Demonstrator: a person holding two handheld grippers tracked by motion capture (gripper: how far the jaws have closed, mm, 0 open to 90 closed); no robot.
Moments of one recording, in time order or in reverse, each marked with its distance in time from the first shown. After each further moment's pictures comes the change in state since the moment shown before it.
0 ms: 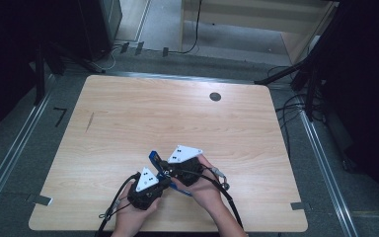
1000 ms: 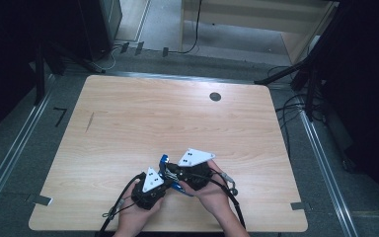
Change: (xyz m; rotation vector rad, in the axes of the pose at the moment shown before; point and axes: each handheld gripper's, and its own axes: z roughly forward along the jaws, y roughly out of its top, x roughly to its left) left arm -0.005 0.002 0.006 0.030 0.027 0.048; right arm -0.002 -0.014 -0.021 -0.039 -0.005 0.041
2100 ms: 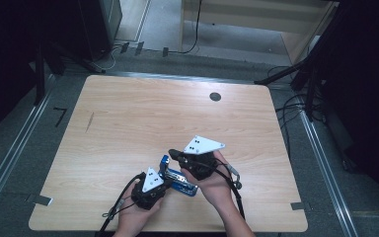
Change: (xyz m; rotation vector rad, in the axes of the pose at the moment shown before) left arm 0.000 0.000 0.000 -0.003 0.002 -0.003; right arm -0.009 0.035 -0.022 -0.106 -0.044 0.036
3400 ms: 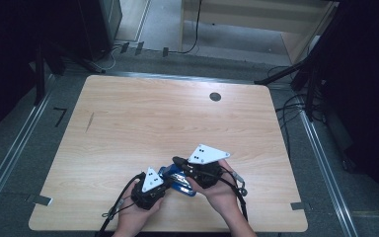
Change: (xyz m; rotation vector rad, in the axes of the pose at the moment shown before) left arm 0.000 0.000 0.000 0.000 -0.008 -0.001; right arm 0.005 -0.021 -0.015 0.007 0.011 -0.026
